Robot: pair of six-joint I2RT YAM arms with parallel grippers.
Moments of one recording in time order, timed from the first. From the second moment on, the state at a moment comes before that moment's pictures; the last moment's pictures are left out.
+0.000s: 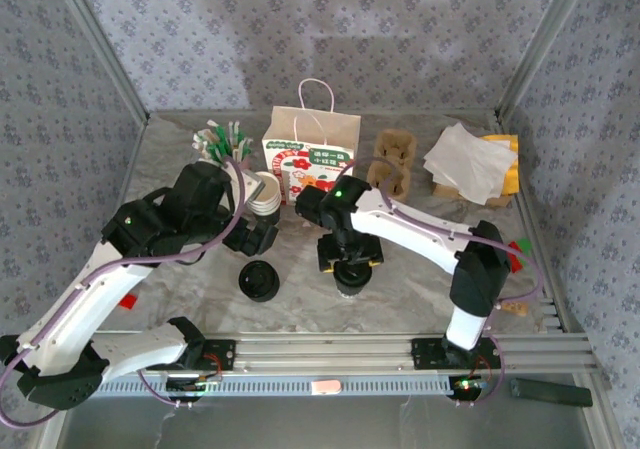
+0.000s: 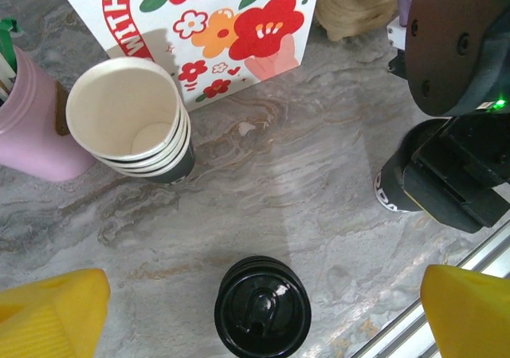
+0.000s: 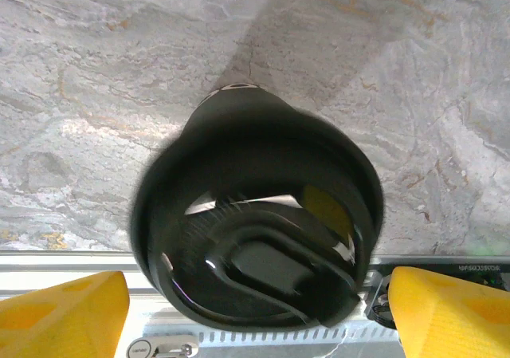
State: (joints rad) left arm -0.76 1.04 1.42 -1.19 -0.05 -0.13; right arm 0.97 1.74 1.58 -1.48 0.02 0.85
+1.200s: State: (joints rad) left arm -0.76 1.02 1.40 -1.13 -0.10 -0.21; right arm 0.97 1.71 1.63 -1.54 -0.03 0.04
